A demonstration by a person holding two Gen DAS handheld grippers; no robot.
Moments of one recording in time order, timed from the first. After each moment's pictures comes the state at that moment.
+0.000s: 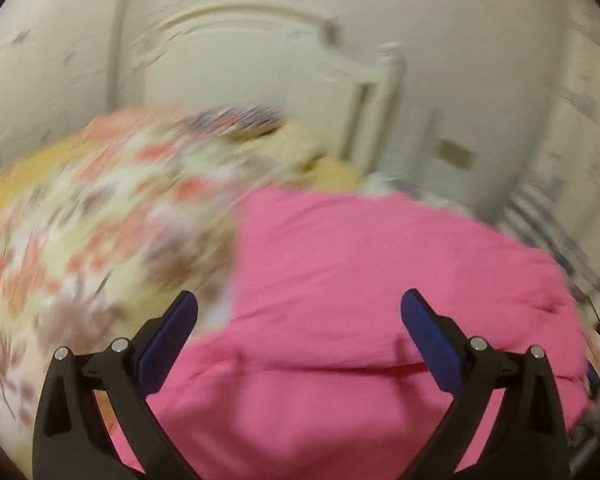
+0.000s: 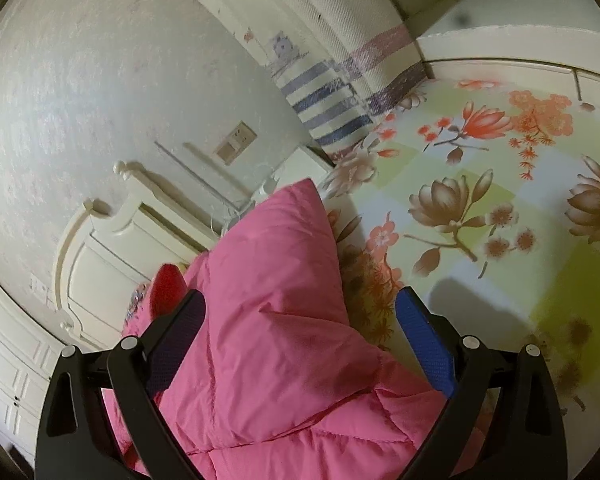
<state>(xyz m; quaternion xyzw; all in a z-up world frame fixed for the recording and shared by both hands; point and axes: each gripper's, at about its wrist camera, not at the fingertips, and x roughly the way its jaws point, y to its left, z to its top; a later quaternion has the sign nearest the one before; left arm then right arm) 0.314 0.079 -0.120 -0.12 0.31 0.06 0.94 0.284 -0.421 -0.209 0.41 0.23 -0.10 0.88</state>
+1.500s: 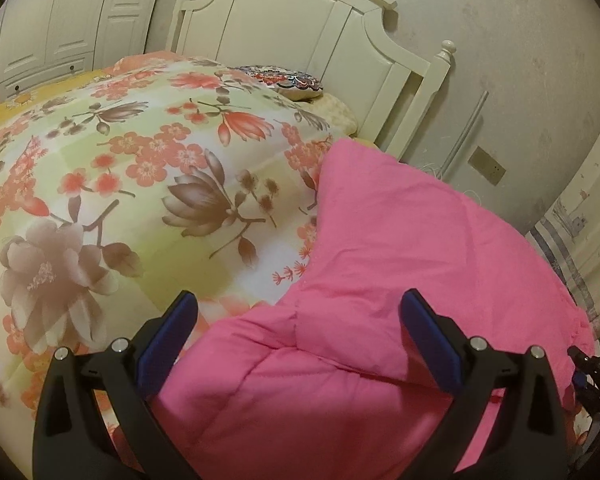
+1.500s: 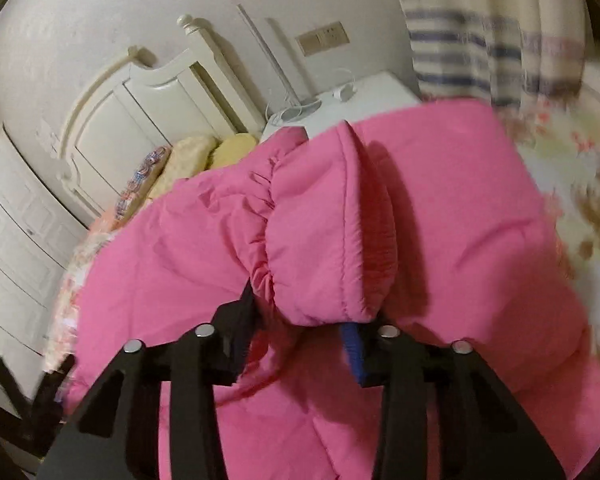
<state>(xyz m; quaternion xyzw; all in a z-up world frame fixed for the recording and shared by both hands) 0.324 0.110 -0.159 -0.20 0.34 0.08 0.92 0.354 -0.307 -0.174 0.26 0.38 0.01 0.89</state>
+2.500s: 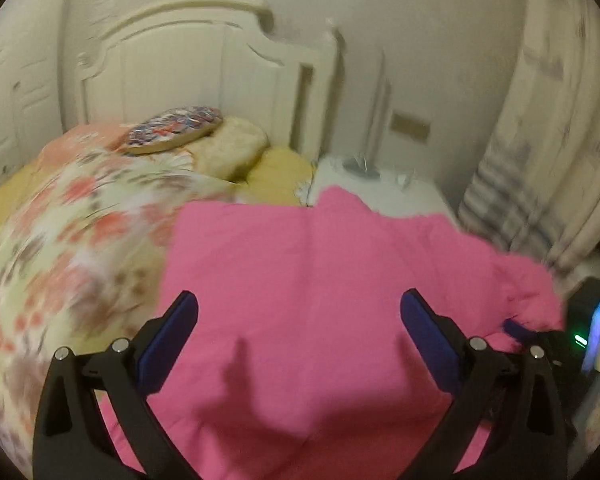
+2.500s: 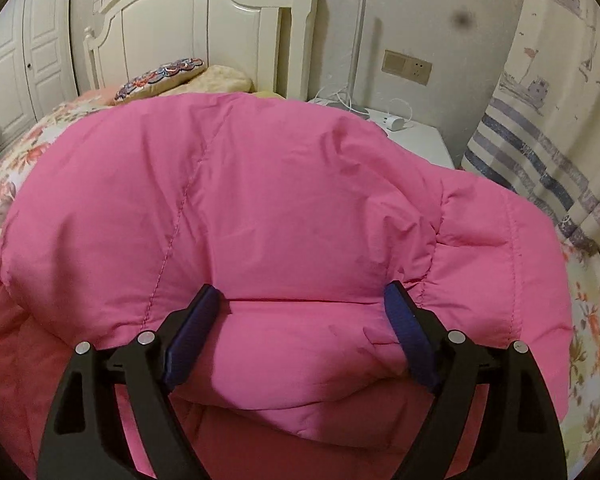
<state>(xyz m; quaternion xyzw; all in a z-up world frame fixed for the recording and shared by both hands) 0.374 -0.009 -0.089 -0.03 0.34 -0.03 0.94 0.380 -0.200 -0.190 -0.05 0.39 0.03 0.92</state>
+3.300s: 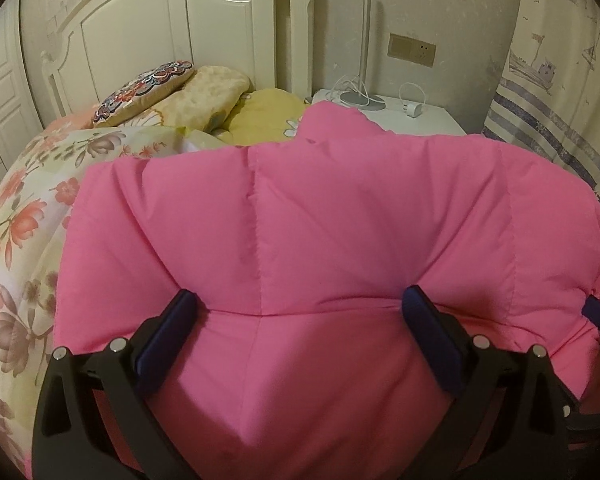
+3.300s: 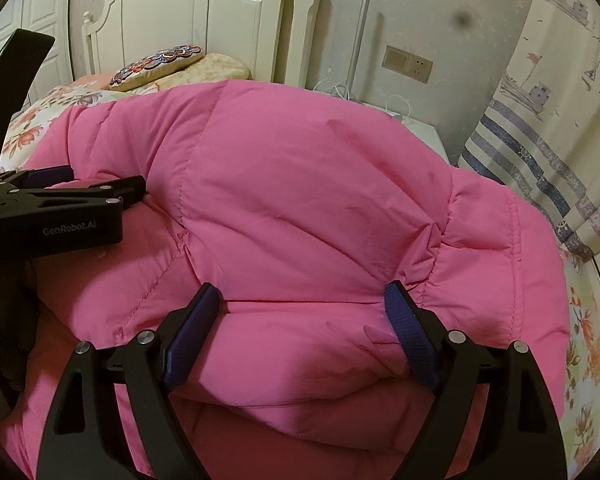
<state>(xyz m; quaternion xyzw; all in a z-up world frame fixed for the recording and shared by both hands) 0.447 -0.044 -0.172 0.02 0.42 -0.03 0.91 0.386 -0.191 -0.196 -0.07 0.41 0.02 0.91</state>
